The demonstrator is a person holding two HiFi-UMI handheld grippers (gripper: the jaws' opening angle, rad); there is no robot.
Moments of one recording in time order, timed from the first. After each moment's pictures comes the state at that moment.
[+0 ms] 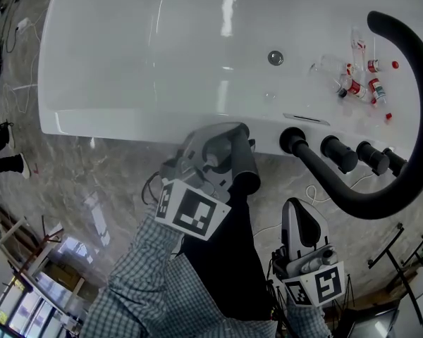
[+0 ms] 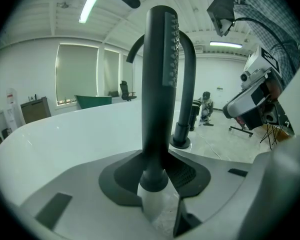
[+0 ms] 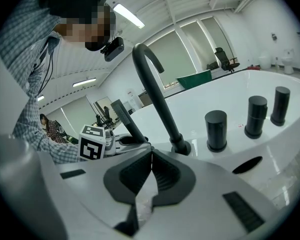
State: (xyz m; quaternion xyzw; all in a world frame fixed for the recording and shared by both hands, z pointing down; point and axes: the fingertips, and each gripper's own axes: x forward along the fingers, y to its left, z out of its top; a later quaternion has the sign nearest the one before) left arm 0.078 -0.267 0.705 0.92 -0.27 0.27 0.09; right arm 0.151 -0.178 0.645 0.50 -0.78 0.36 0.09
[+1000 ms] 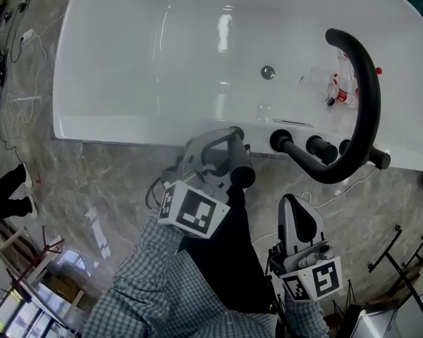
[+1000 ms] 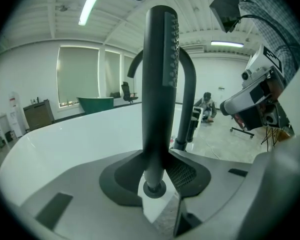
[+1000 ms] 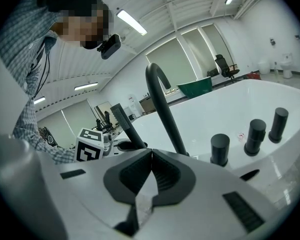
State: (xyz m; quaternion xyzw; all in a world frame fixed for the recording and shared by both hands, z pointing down) left arm 0.073 -0.264 0.649 0.92 -0.27 0.27 0.08; right arm 0.147 -0.185 0.584 0.51 -0.79 0.33 0.07
